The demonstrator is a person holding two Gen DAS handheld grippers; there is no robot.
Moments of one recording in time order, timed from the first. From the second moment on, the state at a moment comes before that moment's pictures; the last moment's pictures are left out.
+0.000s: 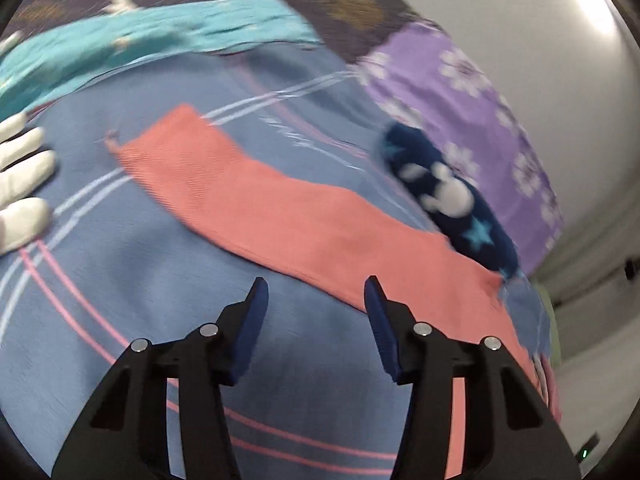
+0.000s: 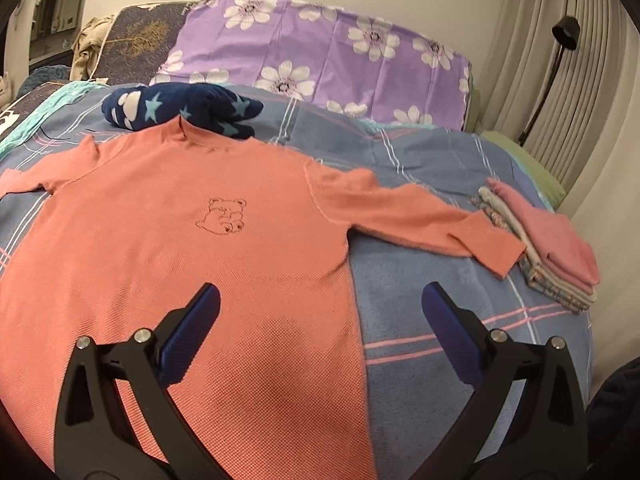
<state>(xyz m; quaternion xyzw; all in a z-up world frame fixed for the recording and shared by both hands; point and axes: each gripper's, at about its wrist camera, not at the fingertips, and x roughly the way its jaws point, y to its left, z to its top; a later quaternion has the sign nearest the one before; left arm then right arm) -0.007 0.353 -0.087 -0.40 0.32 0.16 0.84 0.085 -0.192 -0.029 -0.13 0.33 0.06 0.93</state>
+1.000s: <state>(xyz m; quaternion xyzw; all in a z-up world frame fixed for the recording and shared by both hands) 0.128 0.151 0.041 -0.16 0.27 -0.02 0.95 0.105 -0.191 -0.033 -0.11 0.35 0.07 0.93</state>
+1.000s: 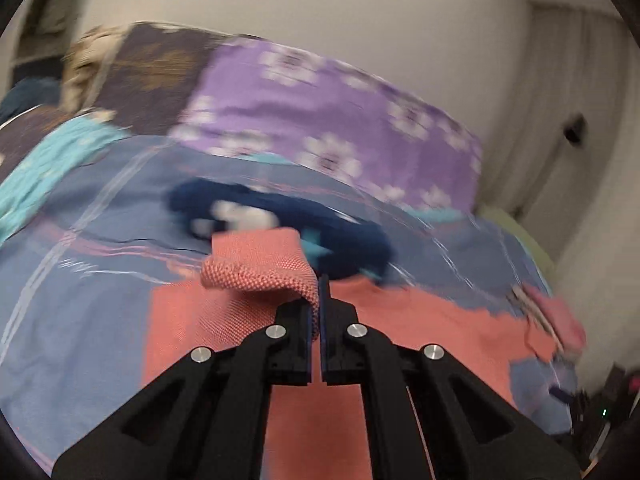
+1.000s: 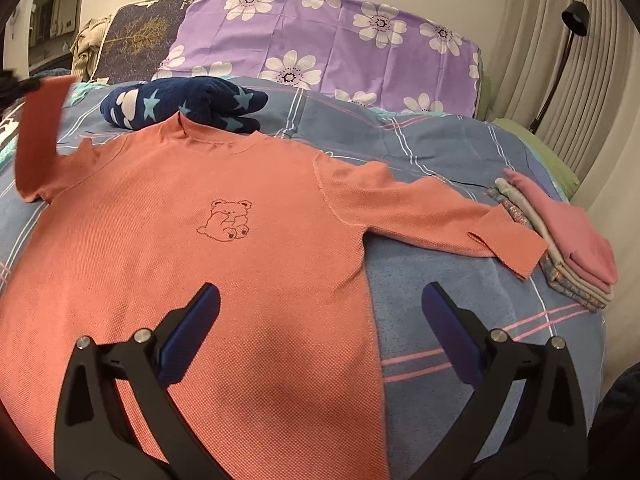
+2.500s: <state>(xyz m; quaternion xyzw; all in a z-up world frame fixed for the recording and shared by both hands) 0.098 0.155 -0.077 -0.06 0.41 0.10 0.90 0.229 -0.159 -0.053 0.05 0.52 0.21 0.83</state>
